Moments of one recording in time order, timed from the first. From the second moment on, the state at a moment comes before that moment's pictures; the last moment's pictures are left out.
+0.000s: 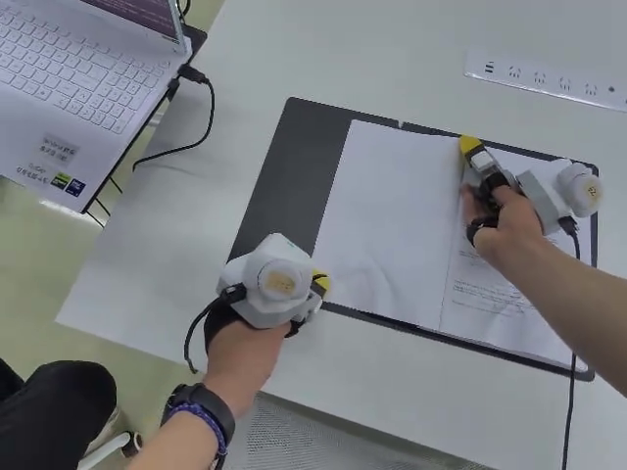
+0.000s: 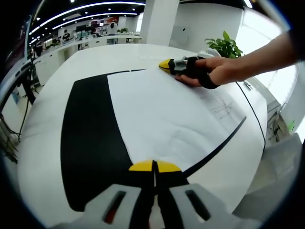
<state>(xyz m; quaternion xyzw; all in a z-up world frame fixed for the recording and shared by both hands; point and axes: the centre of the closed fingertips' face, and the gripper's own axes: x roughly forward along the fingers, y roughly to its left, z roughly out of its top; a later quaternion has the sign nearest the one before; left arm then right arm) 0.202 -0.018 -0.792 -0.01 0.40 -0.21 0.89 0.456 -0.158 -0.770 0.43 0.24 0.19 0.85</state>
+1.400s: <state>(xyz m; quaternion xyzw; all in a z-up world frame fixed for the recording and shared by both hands) 0.202 -0.017 -0.791 0.00 0.39 -0.21 0.90 0.335 -0.152 -0.757 0.39 0.26 0.25 0.85</state>
